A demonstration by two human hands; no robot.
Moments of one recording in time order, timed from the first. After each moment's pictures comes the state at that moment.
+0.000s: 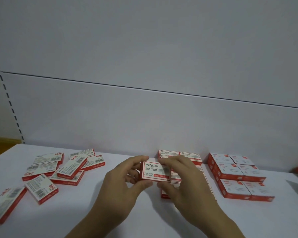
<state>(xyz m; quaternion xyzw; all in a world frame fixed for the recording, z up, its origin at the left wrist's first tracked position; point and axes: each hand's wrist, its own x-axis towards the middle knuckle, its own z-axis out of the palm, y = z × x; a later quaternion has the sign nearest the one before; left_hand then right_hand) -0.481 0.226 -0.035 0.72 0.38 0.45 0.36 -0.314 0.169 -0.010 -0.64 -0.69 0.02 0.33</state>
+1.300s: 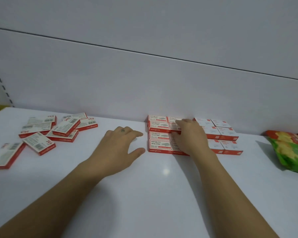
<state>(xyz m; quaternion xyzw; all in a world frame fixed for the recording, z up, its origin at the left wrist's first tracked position) -0.479 0.225 -0.044 0.88 0.41 0.20 0.09 -0.248 0.195 -0.025 -0.80 -0.58 -0.07 0.13</state>
